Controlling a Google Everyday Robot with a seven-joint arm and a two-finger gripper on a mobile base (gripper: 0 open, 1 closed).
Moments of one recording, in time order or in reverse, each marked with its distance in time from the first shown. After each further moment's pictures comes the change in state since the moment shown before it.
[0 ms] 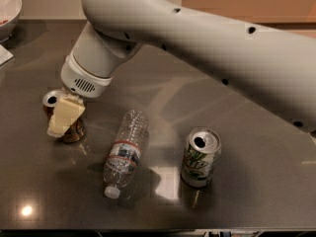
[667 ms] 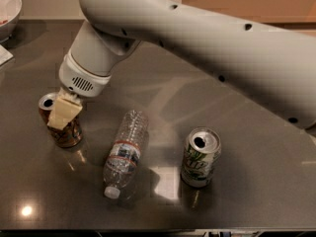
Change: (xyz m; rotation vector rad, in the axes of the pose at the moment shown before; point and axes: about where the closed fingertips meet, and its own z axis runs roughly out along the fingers) arm -0.003 0.005 0.001 -0.033 0.009 0.021
